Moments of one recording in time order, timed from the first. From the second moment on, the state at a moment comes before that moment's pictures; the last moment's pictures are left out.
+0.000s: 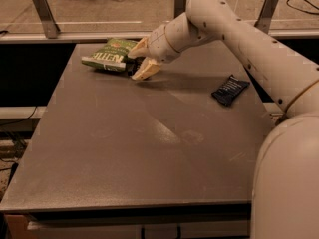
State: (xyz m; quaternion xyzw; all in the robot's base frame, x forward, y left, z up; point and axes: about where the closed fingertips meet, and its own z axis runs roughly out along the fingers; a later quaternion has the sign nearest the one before) arm 0.705 0.062 0.861 -0.76 0.48 0.12 0.42
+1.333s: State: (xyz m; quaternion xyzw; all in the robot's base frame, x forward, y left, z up) arm 0.675 -0.051 0.935 -0.67 0.51 0.14 0.51
